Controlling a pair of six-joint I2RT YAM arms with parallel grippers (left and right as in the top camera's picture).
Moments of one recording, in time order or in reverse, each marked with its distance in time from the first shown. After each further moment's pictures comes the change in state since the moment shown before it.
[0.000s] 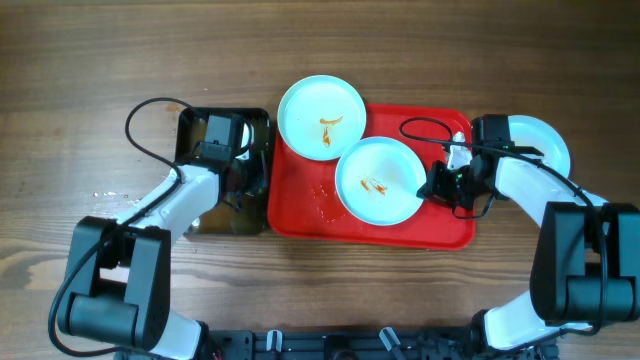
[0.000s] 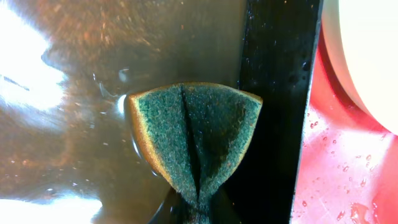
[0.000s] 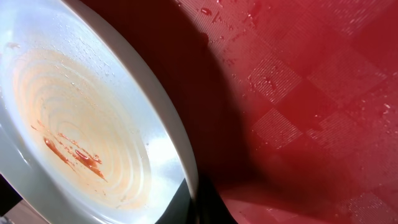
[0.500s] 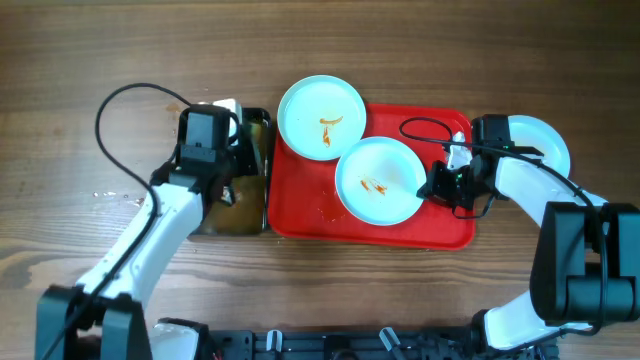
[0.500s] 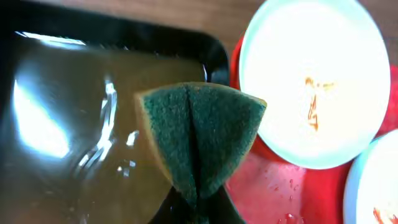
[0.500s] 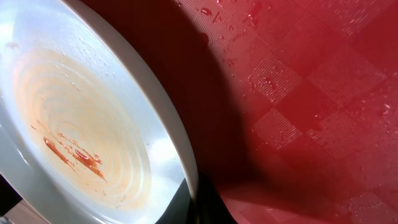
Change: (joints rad) left arm 0.009 -0.242 -0.006 0.023 -0.068 0.000; right arm 0.000 0.000 0.000 0.000 0.000 0.000
